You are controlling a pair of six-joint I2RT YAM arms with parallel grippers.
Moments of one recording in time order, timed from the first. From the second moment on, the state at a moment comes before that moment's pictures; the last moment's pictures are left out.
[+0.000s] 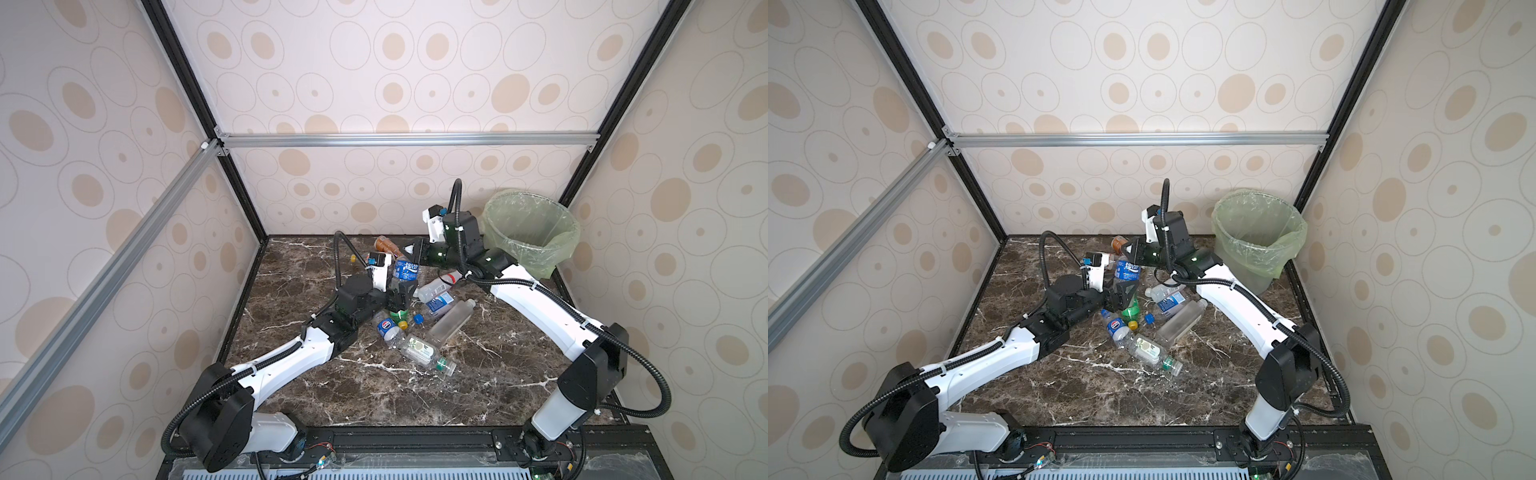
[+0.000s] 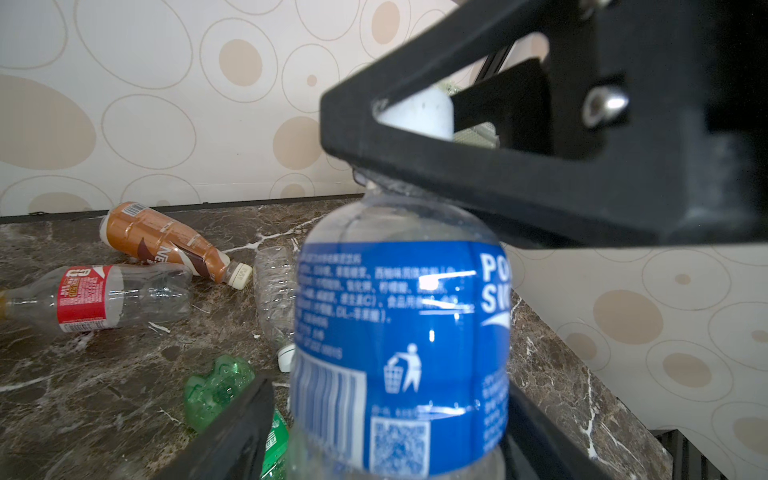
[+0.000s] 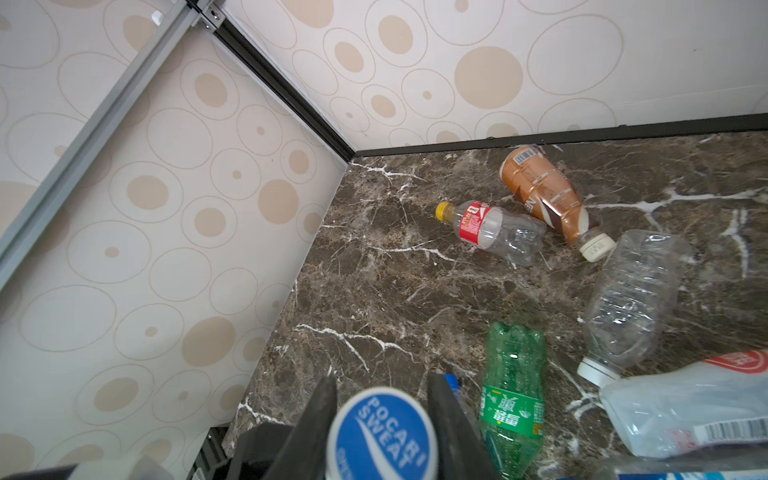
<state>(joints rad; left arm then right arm) -0.67 1.32 0.84 0.29 0.05 -0.38 0.60 1.66 1.62 -0.41 -0.21 0.56</state>
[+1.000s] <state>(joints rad) -0.70 1.54 1.22 0.23 0.13 -0.35 0.59 1.42 1.57 0.01 0.36 -0.38</state>
